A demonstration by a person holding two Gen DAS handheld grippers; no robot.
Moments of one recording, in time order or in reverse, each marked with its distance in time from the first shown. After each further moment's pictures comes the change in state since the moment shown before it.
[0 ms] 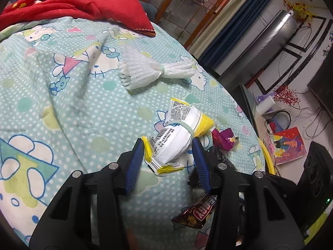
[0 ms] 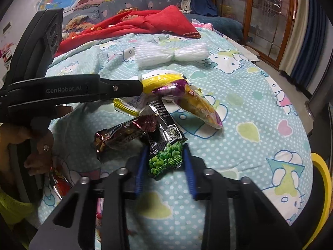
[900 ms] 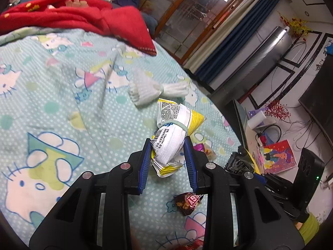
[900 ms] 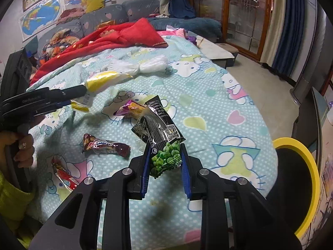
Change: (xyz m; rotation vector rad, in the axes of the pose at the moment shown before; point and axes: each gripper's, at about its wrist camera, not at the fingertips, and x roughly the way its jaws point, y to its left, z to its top) left arm -0.051 0.004 0.002 -0.053 -0.106 -0.044; right arm -0.056 -0.042 -0.009 0.116 -0.037 -0.077
